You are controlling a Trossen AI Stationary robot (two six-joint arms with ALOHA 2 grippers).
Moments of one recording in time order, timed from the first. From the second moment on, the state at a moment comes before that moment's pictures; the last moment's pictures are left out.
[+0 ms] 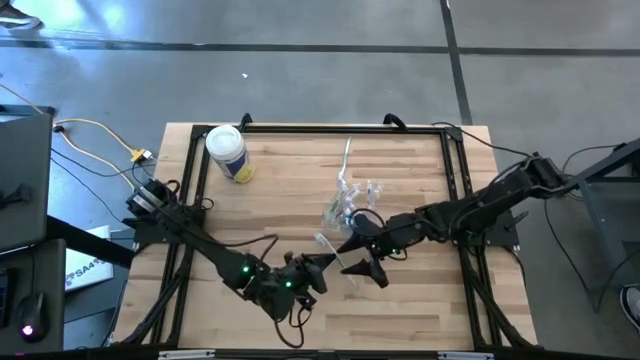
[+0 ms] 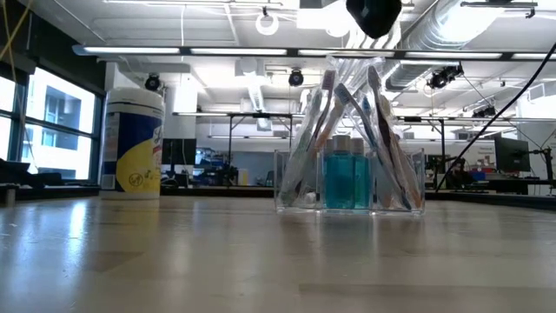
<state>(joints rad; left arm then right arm) -0.60 1.77 1.36 0.02 -1.08 1.71 0.35 1.38 0.92 0.16 0.00 0.44</state>
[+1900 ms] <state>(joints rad) -0.58 1.76 1.36 0.14 -0.99 1.51 0.33 1.38 0.92 0.11 0.01 0.32</state>
